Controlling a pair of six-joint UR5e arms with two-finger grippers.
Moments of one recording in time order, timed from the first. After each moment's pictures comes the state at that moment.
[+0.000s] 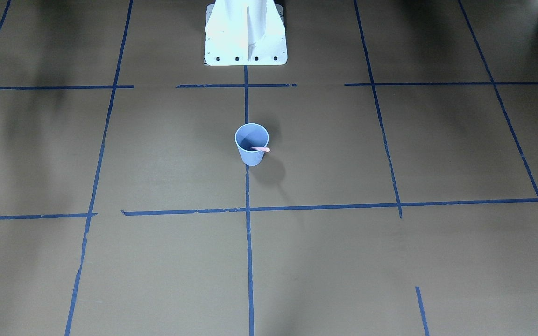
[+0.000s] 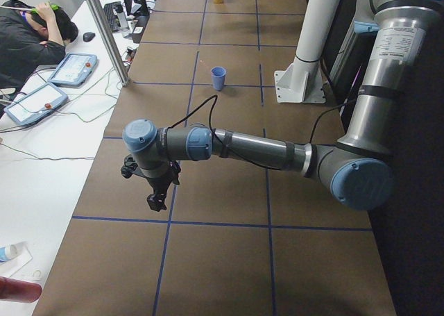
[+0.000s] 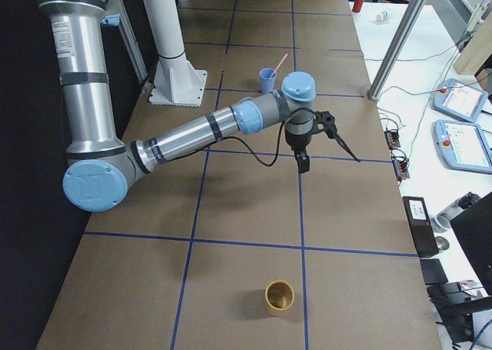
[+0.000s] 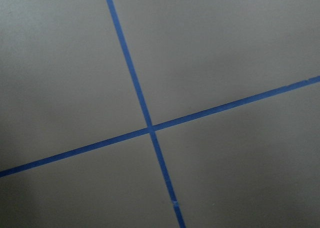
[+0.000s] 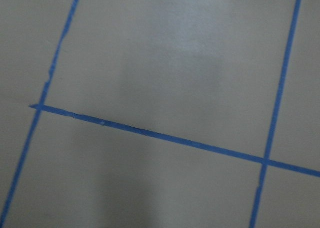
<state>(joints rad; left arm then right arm) -1.56 -1.76 -1.53 -1.38 -2.34 0.33 1.42 -1.53 1.85 -1.57 2.30 0.10</state>
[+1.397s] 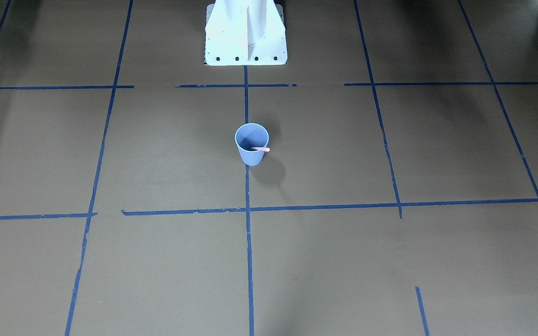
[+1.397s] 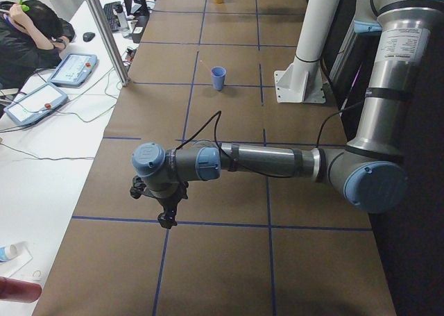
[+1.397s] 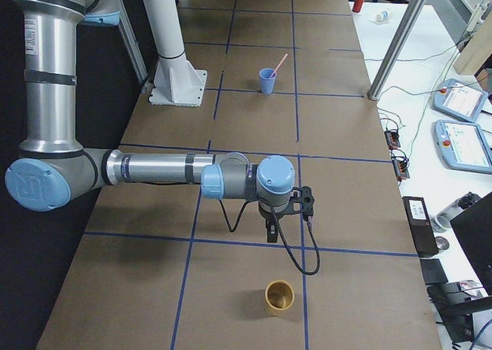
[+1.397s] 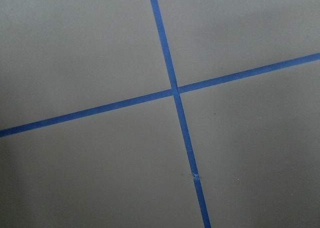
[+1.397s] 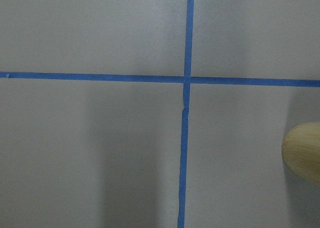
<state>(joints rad) -1.57 -1.70 -1.49 -1.41 -2.35 0.31 1.59 -1.65 1.69 -1.56 2.43 0.00</state>
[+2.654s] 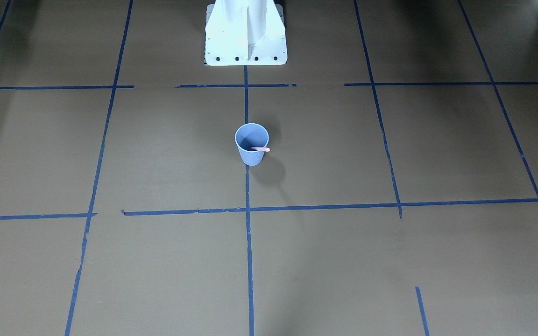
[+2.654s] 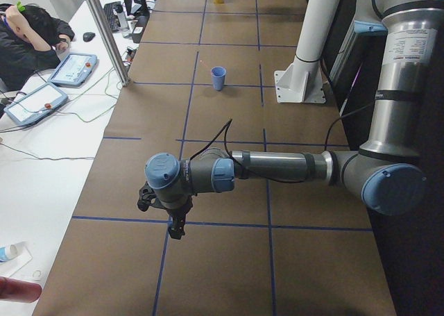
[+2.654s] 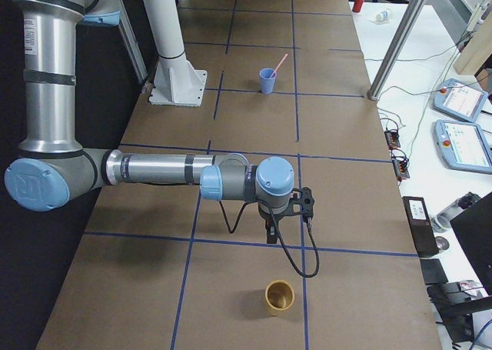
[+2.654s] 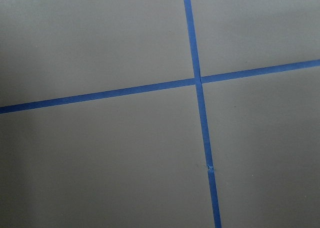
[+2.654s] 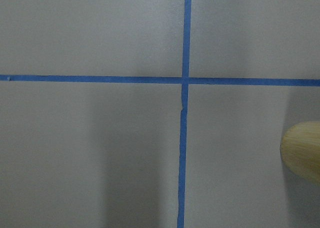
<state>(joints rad) -1.61 -1.64 -1.52 -1.47 -2.35 0.22 1.60 -1.65 1.69 -1.56 2.43 0.00</state>
